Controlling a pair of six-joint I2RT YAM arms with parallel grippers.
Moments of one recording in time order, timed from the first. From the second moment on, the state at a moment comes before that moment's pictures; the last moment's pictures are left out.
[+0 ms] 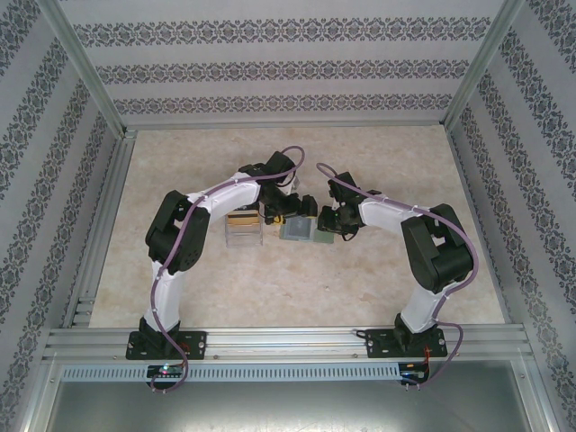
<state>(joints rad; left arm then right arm) -0.57 2.09 1.60 -0.69 0.44 -0.60 0.41 1.76 1.00 -0.42 -0.18 0.55</state>
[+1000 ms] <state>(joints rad) -0.57 2.12 1.57 -0.61 0.55 -0.62 0.41 1.76 0.99 -0.41 -0.18 0.55</state>
